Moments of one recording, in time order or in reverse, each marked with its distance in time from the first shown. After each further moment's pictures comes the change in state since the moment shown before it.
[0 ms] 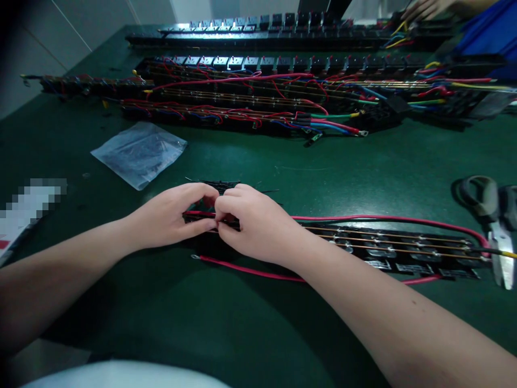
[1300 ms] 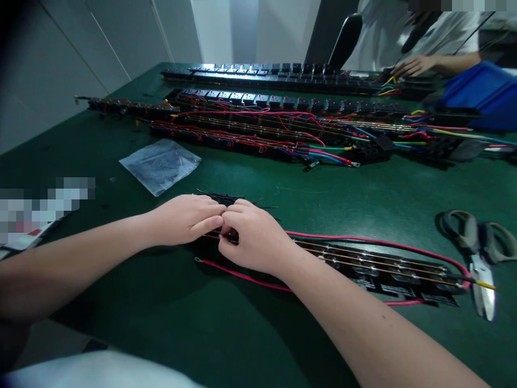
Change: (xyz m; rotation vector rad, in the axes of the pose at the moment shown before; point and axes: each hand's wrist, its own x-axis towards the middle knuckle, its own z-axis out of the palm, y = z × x) left_hand 0.011 0.011 -0.007 0.194 -0.179 -0.012; right_hand -0.004 -0.007 0.003 -0.077 0.022 -0.075
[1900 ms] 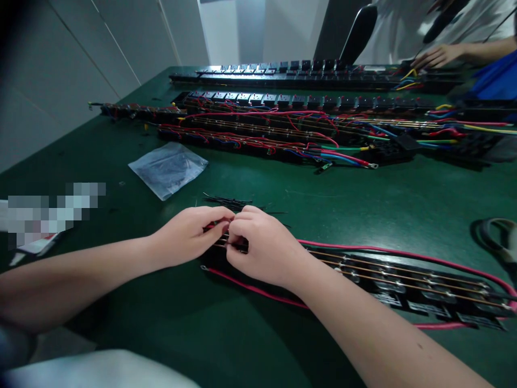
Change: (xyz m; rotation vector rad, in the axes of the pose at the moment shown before) left_hand -0.008 0.017 0.010 -0.335 0.195 -0.215; right_hand 0.001 0.004 -0.003 0.064 -0.017 0.037
